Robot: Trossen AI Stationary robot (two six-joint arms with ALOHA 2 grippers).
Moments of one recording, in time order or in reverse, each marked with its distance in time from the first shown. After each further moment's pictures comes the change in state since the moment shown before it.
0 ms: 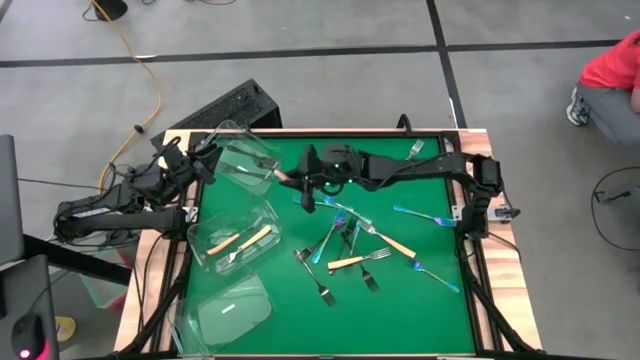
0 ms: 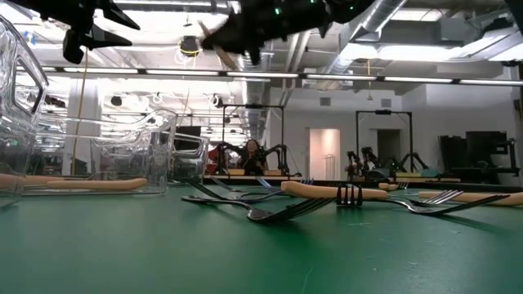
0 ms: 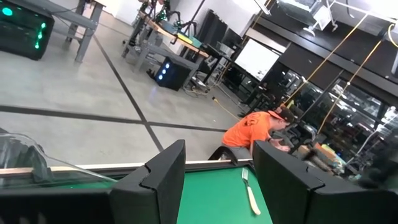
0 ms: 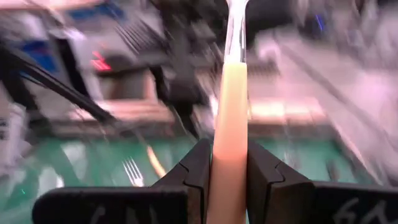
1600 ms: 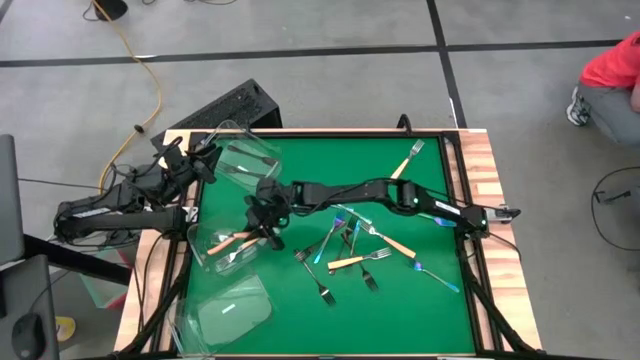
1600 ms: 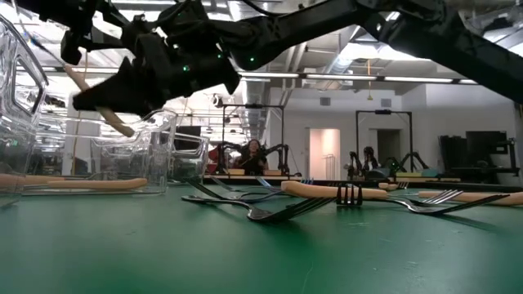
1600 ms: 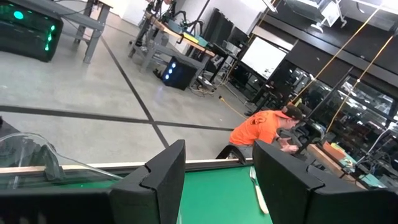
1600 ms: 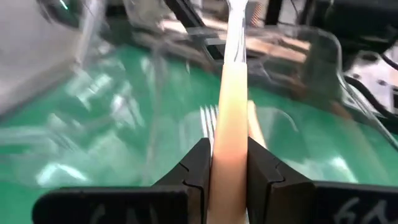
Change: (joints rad) left arm 0.003 0.000 0.000 -0.024 -0.017 0.003; right arm 0.086 0.718 0.810 -0.366 -0.377 -0.228
